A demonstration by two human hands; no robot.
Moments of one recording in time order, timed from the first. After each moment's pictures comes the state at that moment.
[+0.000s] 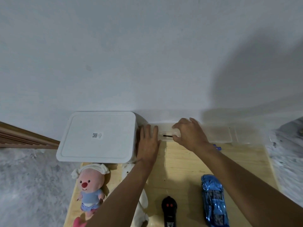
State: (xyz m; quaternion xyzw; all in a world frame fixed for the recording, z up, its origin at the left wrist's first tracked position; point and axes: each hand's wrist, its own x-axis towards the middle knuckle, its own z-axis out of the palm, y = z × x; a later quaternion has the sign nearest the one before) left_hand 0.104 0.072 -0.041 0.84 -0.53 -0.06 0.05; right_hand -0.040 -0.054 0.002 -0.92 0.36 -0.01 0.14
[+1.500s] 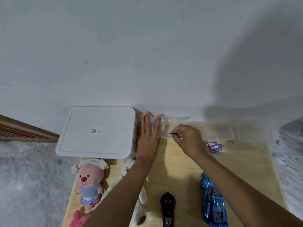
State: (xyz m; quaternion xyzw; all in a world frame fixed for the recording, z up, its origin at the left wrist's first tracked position) left_hand 0.094 0.075 -0.033 0.84 -0.54 -0.01 0.08; right_hand -0.048 -0.022 -0.016 -0.78 0.46 -0.18 0.39
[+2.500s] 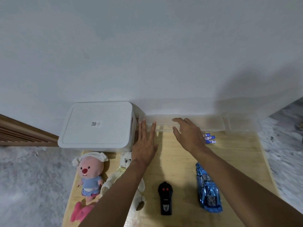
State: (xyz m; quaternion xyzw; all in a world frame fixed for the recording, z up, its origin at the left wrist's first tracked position) left_hand 0.081 0.116 -0.044 0.82 -0.56 -0.09 0.03; right_hand -0.071 -0.008 -0.009 -0.84 0.47 -0.11 0.26
